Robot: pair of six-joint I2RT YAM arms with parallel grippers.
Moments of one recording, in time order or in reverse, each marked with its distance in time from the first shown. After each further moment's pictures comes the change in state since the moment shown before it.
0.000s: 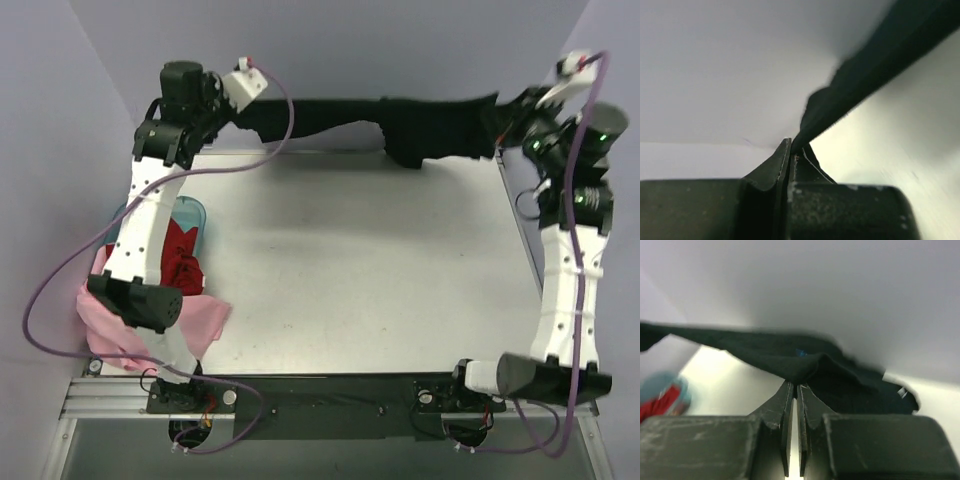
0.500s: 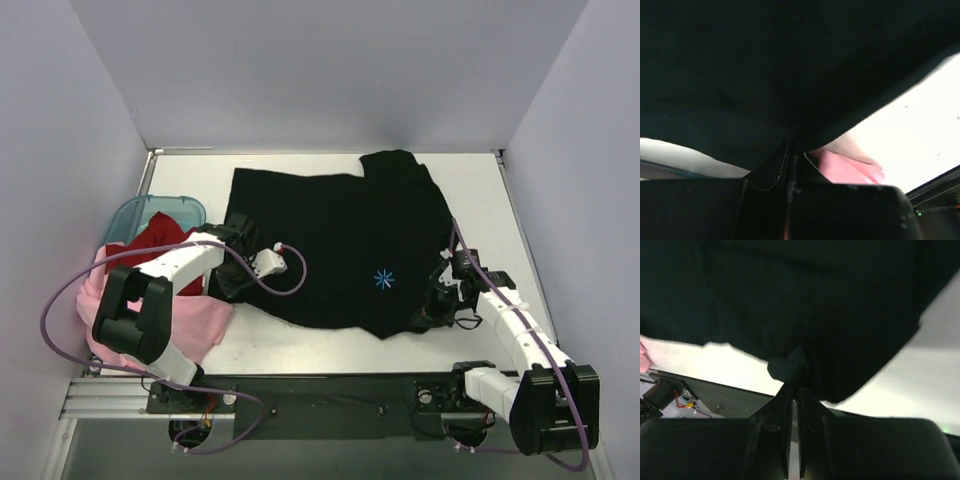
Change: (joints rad) left arm -0.130 -0.296 -1.377 -0.094 0.092 -0.014; right arm 0.285 -0.354 -1.242 -0.499 0.167 0.213
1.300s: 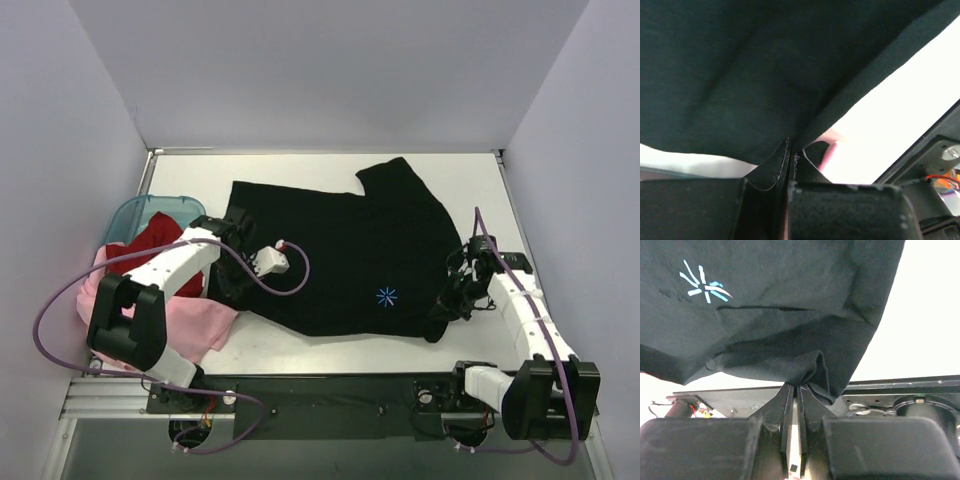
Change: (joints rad) left arm -0.001 -0.047 0.037 -0.182 0.128 0.045; right arm -0.103 0.037 0.146 -0.279 0.096 0.043
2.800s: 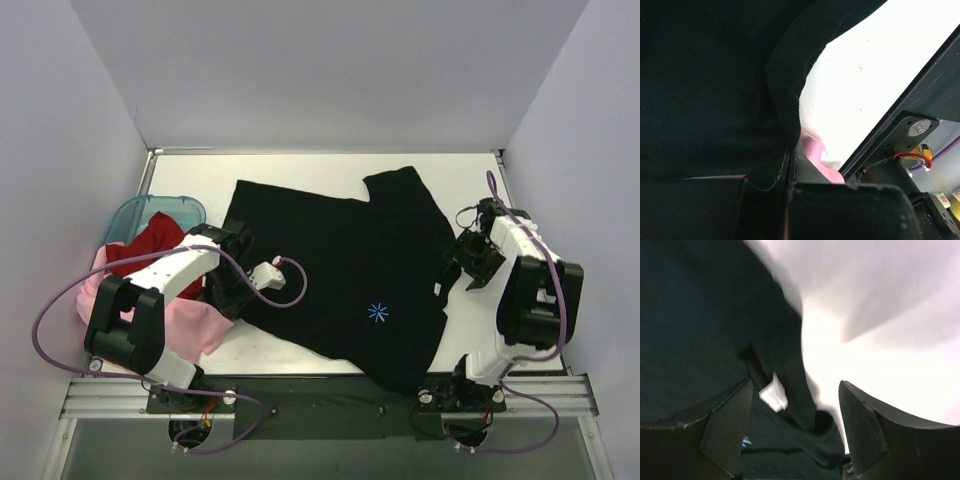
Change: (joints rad) left arm 0.000 -0.020 -0.054 -0.090 0.034 0.010; right arm -0.122 0.469 0.290 0.164 0.316 0.034
